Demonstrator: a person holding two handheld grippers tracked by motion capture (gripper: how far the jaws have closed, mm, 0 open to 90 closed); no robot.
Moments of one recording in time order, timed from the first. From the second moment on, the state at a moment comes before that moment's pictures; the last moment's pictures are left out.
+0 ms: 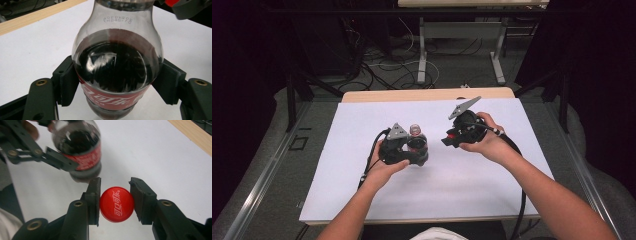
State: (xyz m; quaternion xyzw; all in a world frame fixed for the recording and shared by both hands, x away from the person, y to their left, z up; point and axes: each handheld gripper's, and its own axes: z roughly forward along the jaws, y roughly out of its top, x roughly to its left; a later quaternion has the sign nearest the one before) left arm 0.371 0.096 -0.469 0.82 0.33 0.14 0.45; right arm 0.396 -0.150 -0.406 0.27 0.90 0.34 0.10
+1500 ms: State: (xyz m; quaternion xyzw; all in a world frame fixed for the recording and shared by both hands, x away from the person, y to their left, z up) left arm 0.469 0.033 -0.490 0.81 0.36 0.17 0.44; right arm 0.398 -0.199 -0.471 0.40 0.83 0.37 0.11
